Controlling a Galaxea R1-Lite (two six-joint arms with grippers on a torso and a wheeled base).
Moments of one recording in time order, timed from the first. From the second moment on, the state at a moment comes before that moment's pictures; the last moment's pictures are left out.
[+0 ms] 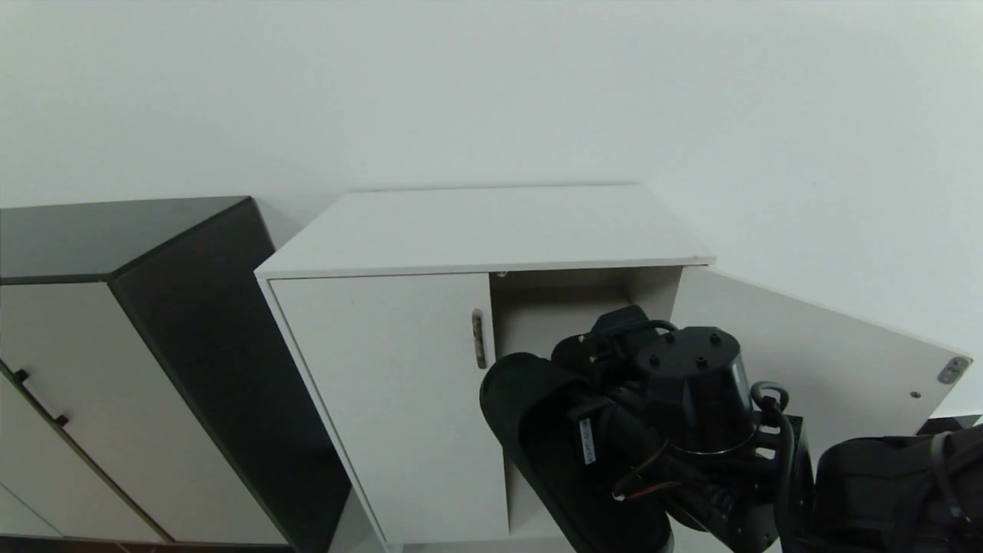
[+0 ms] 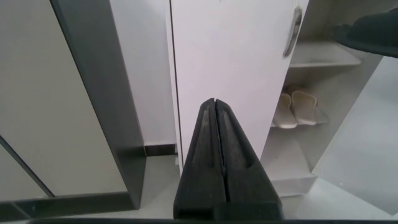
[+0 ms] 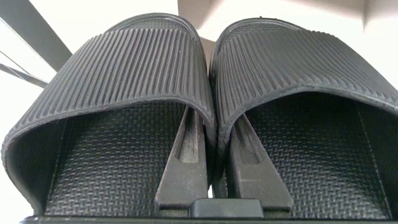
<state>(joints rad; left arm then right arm) 0.00 0.00 0.00 0.00 -0.02 0.00 0.93 1.81 -0.82 -0.63 -0.46 0.17</state>
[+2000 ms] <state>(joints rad) 0.00 0.00 0.00 0.00 -0.02 0.00 0.87 1.92 -1.34 -0.20 -0.80 0.31</state>
